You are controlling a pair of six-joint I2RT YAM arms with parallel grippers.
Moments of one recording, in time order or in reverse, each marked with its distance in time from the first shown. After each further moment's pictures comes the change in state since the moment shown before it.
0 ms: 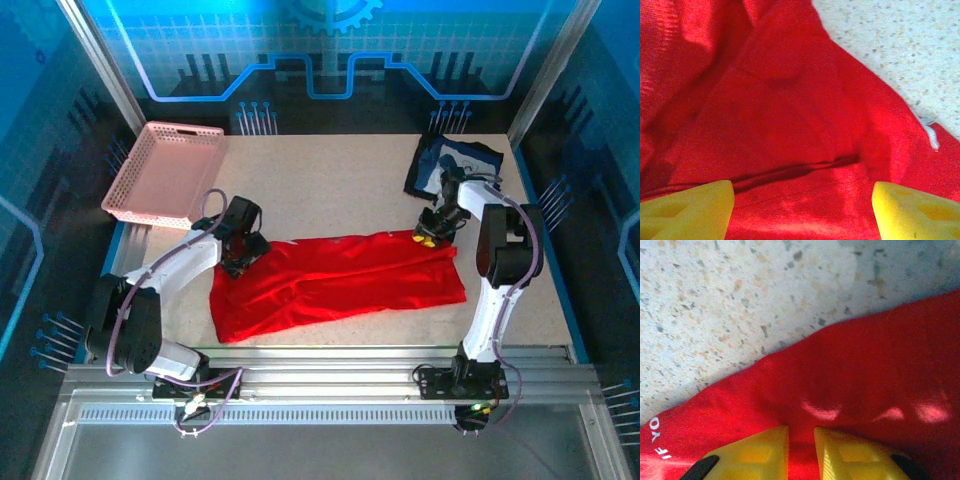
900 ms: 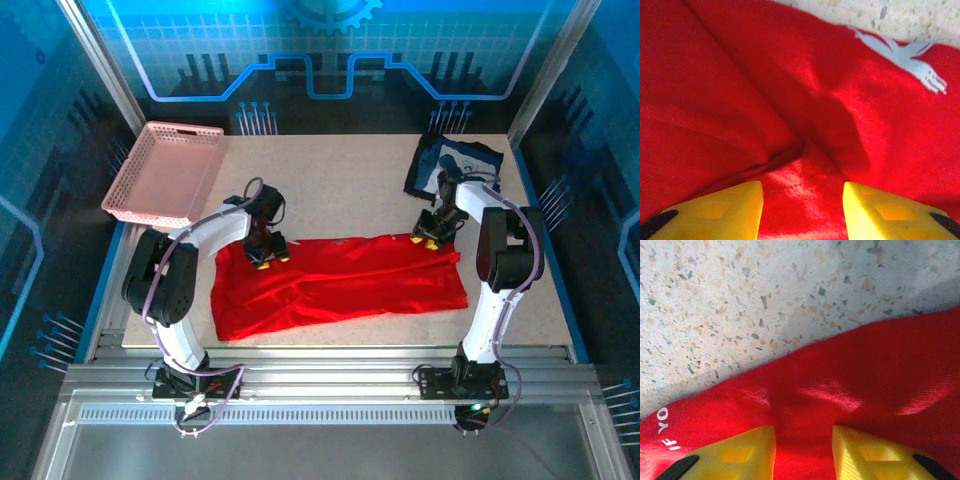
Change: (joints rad) left arm -0.051 0.316 0.247 -0.134 0.177 0.337; right arm 0.026 -0.039 -0.018 -0.014 0.048 -0.027
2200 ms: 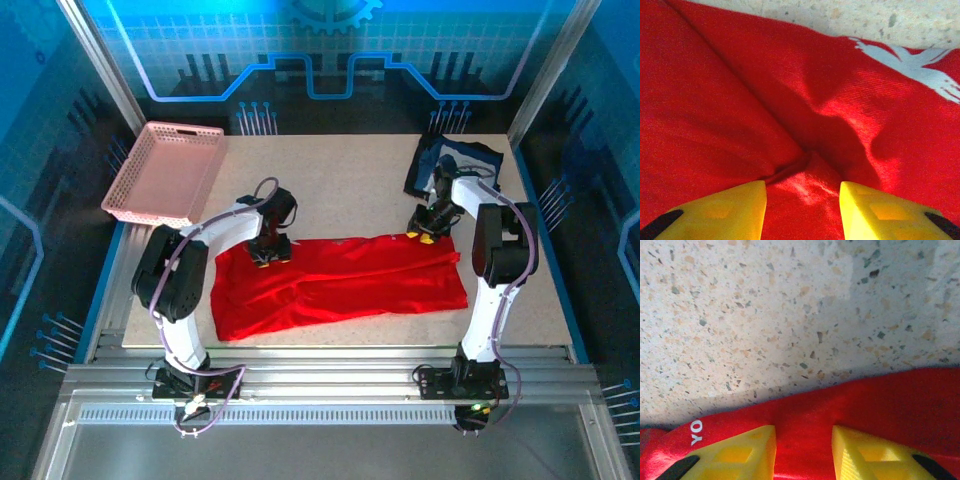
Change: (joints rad) left arm -0.061 0.057 0.052 -0.039 -0.152 0.005; right arm 0.018 0.055 0.083 -0.010 -0.031 -0.045
